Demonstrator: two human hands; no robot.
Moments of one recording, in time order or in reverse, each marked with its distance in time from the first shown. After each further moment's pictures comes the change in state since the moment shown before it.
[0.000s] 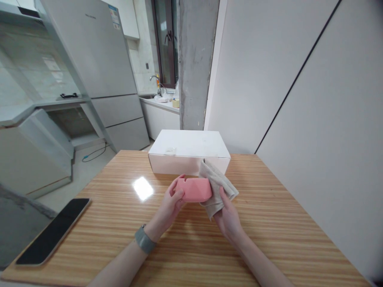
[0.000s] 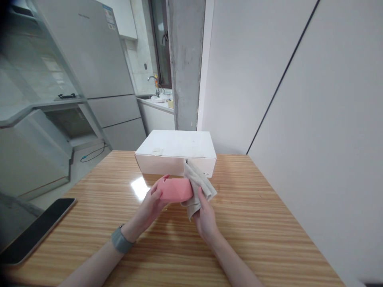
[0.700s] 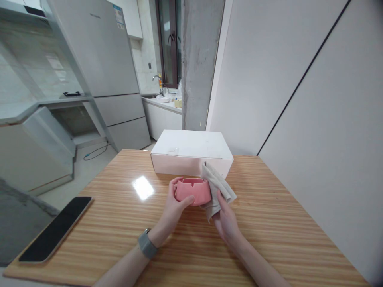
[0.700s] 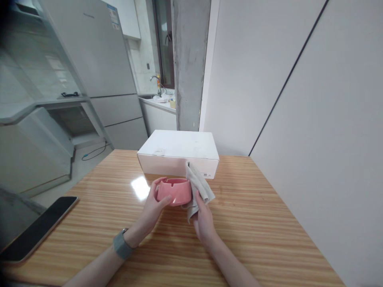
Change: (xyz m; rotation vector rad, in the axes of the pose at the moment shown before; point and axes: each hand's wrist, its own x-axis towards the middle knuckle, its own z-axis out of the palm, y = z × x) left_hand -0.005 -0.008 0.004 0.357 0.179 0.155; right_hand -0.002 0.009 0.006 0.004 0.053 -0.011
